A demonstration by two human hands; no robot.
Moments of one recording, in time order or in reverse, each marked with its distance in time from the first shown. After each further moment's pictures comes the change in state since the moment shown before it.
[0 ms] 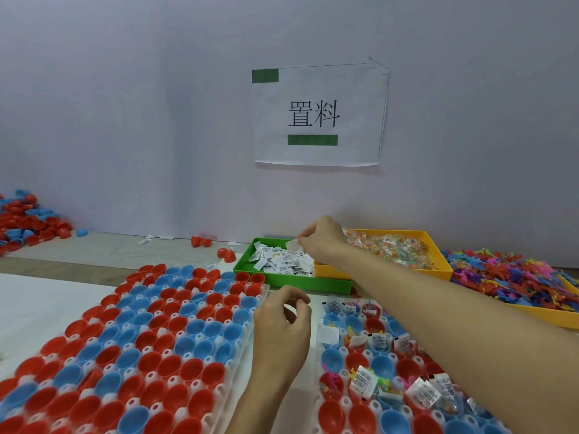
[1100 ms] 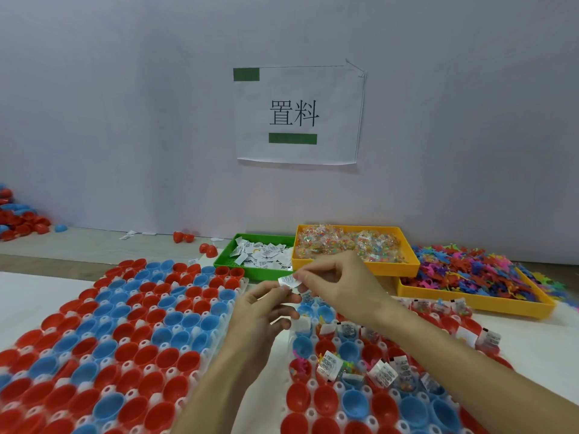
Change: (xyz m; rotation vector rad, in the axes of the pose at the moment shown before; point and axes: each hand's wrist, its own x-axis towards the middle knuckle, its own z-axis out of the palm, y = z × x) left_hand 0.003 0.006 -0.006 -0.737 -0.253 -0.469; right_hand -0.135 0.020 -0.063 0.244 -0.129 -0.306
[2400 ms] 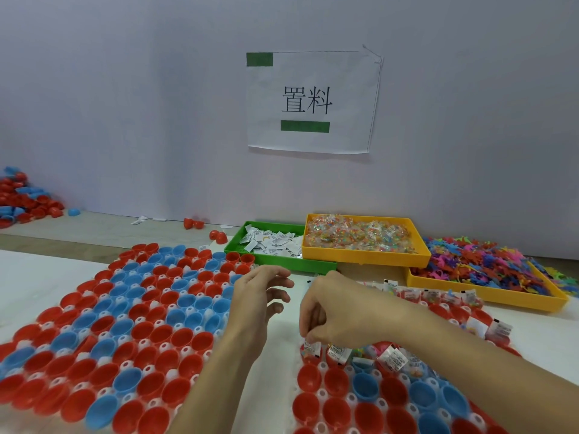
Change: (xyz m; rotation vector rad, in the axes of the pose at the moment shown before) left_hand 0.009 0.000 -0.013 0.073 0.152 0.052; right_hand -0.016 -0.027 0.012 -0.477 -0.597 0.039
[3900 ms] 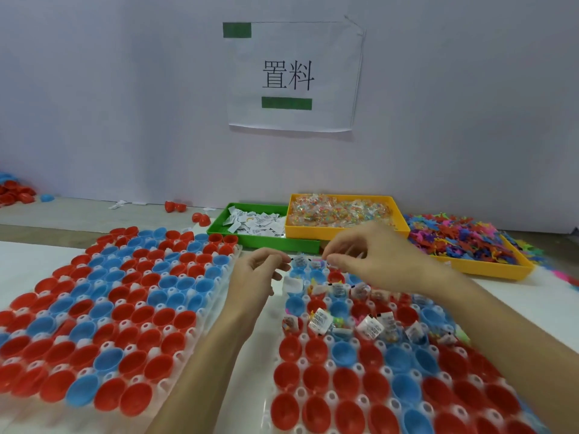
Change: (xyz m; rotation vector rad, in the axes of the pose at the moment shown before) left_hand -0.010 -0.009 0.014 0.303 -0.065 0.127; right_hand -0.040 0.046 -0.029 0.155 0.380 0.081
